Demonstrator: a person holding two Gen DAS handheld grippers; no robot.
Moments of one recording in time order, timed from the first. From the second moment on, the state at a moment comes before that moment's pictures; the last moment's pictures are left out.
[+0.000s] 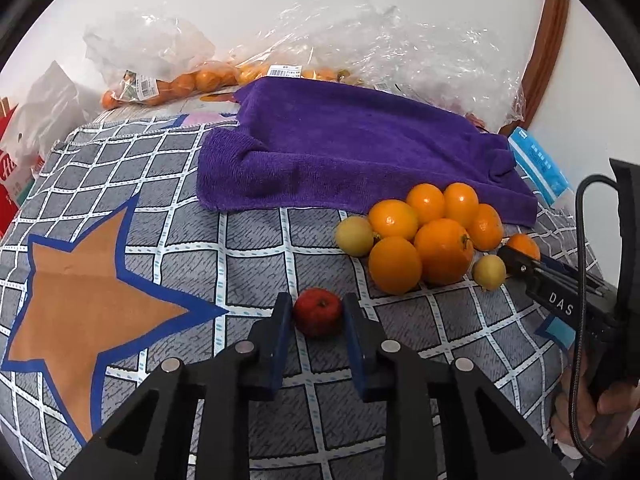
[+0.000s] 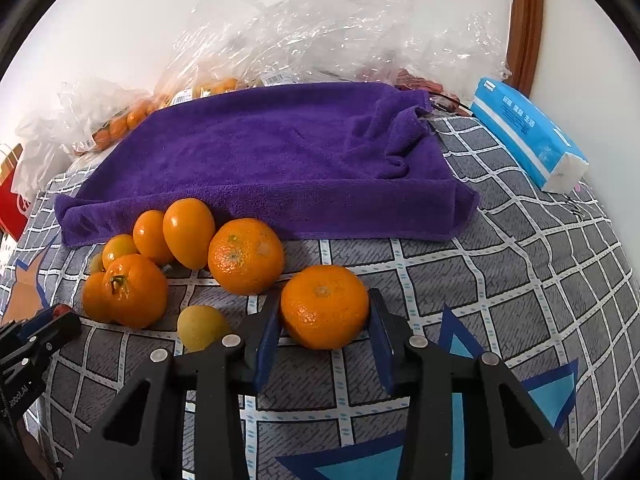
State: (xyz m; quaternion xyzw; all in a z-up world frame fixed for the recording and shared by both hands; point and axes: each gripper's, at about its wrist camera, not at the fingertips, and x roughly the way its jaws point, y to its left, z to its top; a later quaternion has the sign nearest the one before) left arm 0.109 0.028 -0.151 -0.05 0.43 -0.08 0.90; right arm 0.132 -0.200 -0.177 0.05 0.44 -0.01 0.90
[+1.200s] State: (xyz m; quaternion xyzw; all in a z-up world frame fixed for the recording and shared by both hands) left arm 0.096 0.034 -0.098 -0.06 0.40 -0.07 0.91; right arm 0.089 -0.196 -0.118 0.03 0.40 0.00 0.92
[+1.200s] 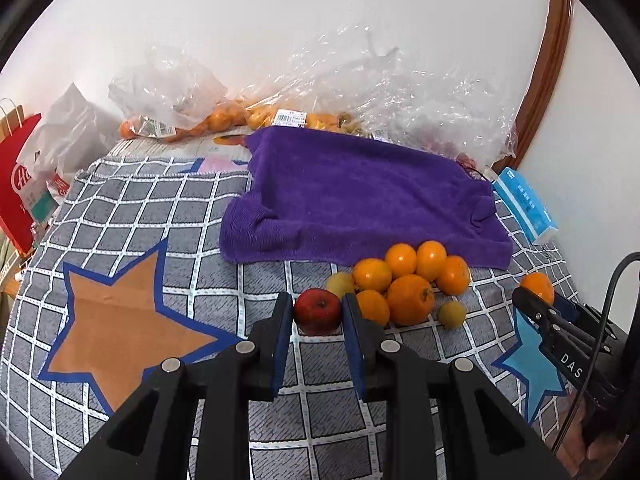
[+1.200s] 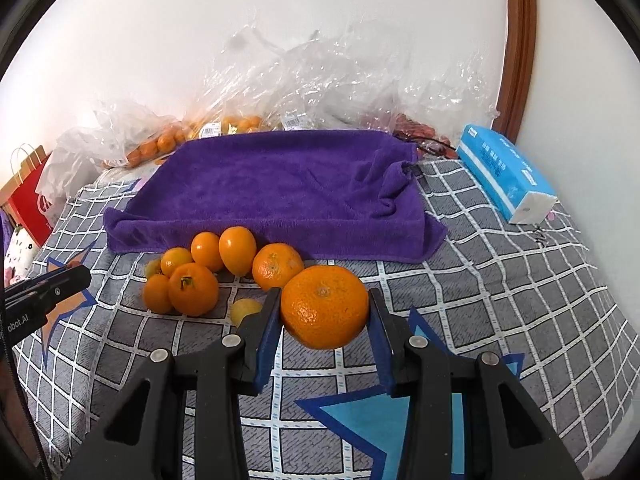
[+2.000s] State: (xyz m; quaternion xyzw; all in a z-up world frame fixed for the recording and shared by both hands) left arm 0.119 0.028 -0.071 -0.06 0.38 -0.08 0.92; right arm 0.110 -0.192 -0.093 0.03 0.38 0.00 0.92
